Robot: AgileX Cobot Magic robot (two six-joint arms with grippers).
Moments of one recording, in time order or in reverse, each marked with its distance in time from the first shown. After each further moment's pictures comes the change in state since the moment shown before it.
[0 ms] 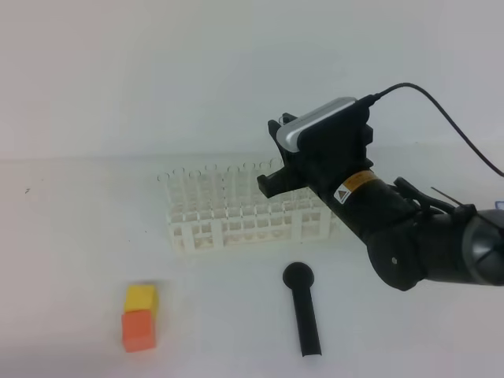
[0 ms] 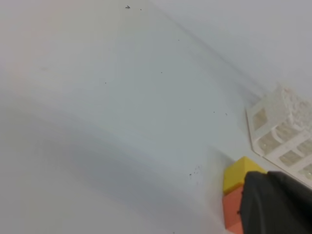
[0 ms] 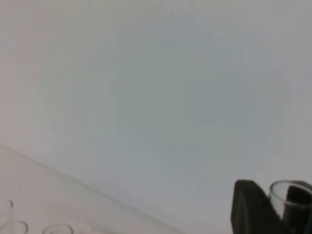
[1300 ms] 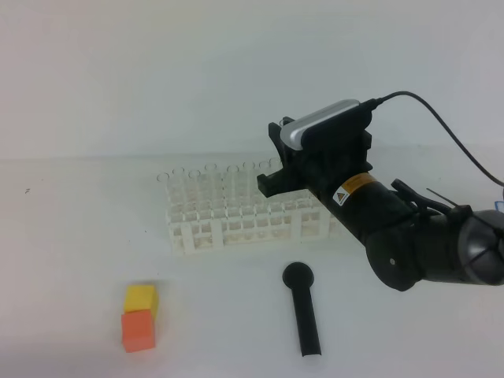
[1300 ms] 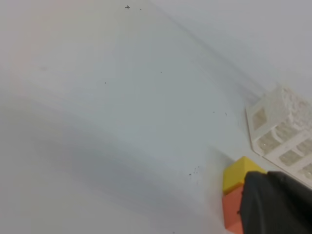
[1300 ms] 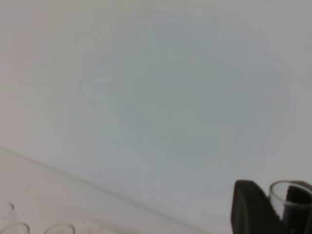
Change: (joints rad) left arm 0.000 -0.004 0.006 0.001 -0.003 0.000; right arm 0.000 0.024 -0.007 -0.008 -0.016 0.064
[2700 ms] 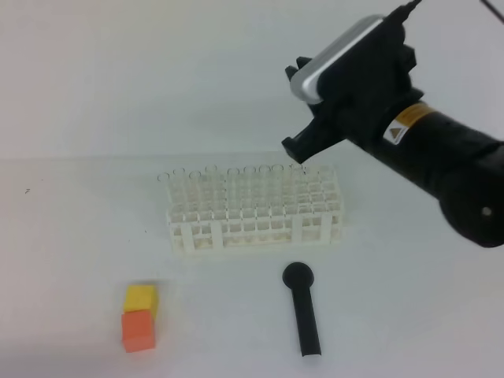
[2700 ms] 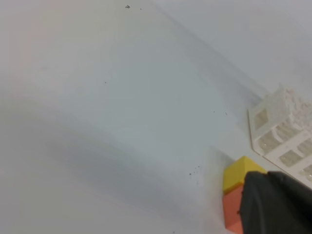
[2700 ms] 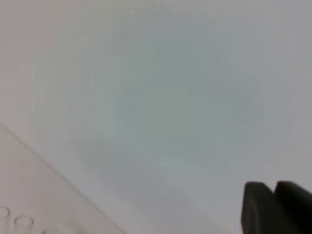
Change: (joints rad) left arm 0.000 0.000 0.000 0.000 0.000 0.000; right arm 0.000 -0.352 0.000 -0.015 0.394 -0.324
